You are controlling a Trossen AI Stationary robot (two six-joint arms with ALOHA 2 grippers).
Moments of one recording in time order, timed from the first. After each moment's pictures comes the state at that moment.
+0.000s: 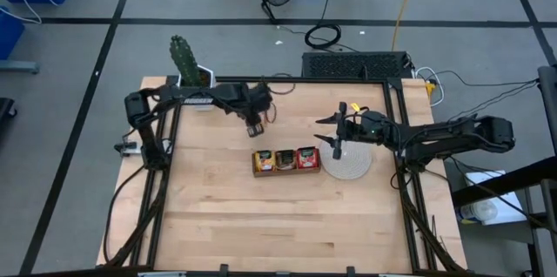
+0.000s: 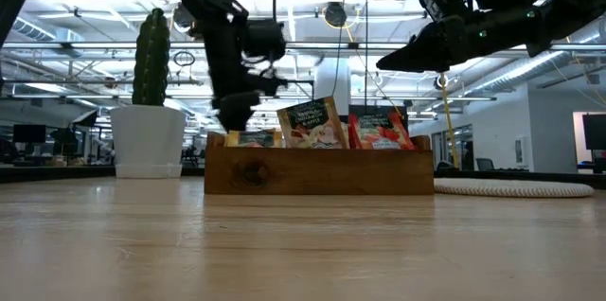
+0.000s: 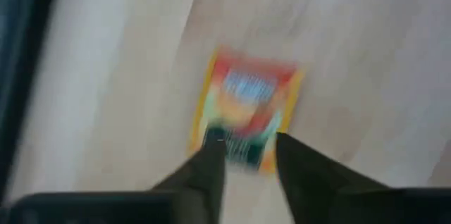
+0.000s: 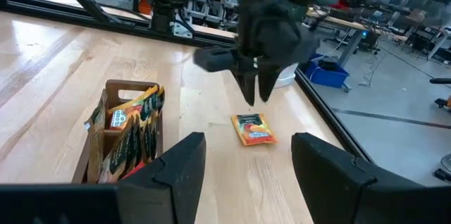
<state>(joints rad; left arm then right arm) 0.40 1.80 1.25 -0.70 -0.13 0.10 -0.20 1.11 0.37 0.56 0.00 -0.25</state>
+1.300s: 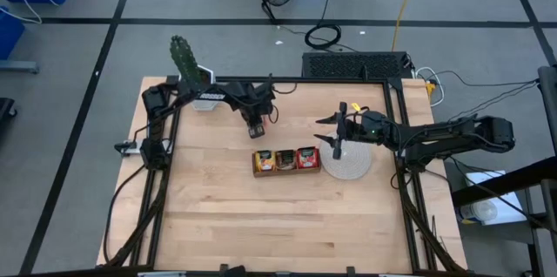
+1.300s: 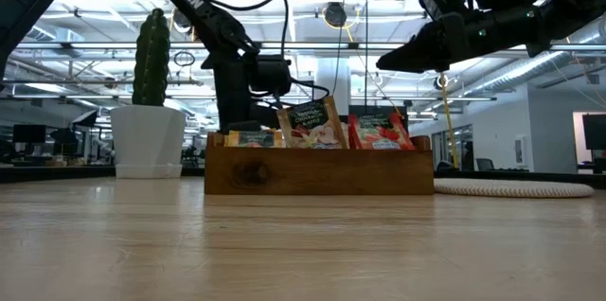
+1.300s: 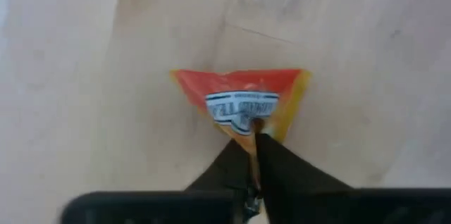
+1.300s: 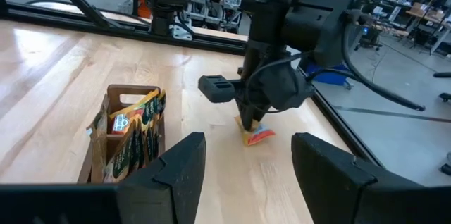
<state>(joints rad) 0.49 2.01 1.27 -0.68 0.02 0.21 -0.20 1.11 0.37 0.56 0.00 -0.22</state>
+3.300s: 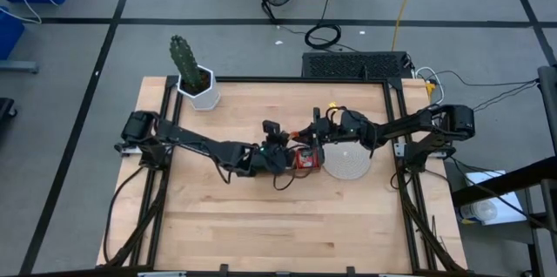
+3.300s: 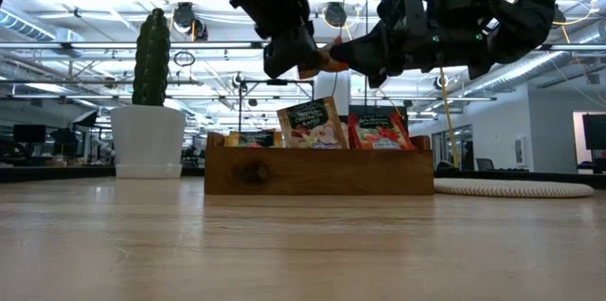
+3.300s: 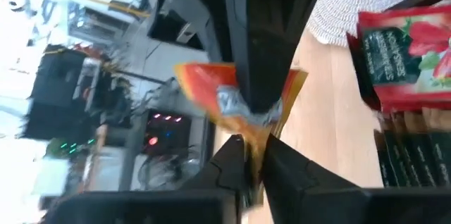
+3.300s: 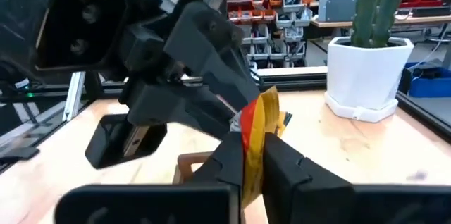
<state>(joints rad) -0.19 1.82 1.27 -0.14 -0.87 0.49 -0.21 1.54 0.50 0.99 -0.26 0.06</state>
